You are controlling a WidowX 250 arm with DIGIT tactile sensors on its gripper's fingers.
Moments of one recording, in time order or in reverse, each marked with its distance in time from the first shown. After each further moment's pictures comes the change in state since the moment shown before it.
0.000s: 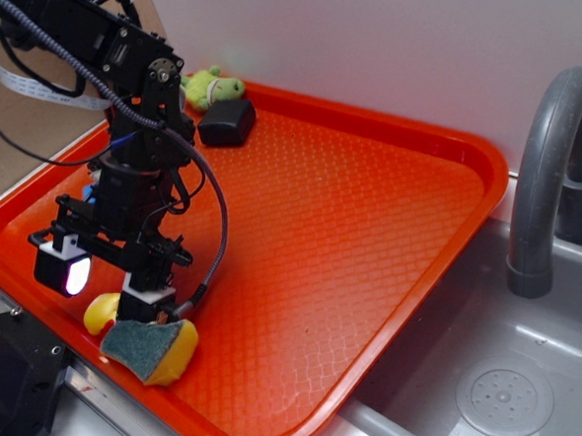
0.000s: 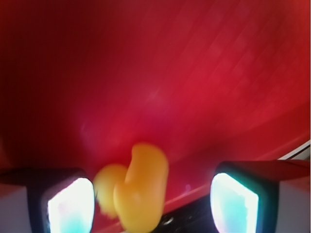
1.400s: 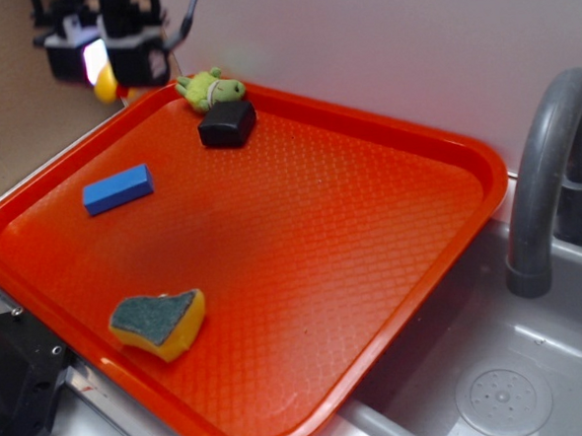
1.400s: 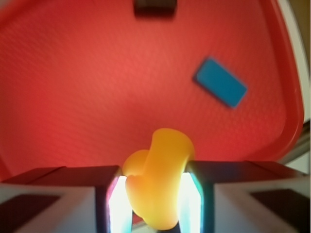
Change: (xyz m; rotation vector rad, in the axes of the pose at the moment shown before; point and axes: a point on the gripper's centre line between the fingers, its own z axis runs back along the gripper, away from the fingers) arm 0.013 0.038 0.175 -0.275 -0.365 0.066
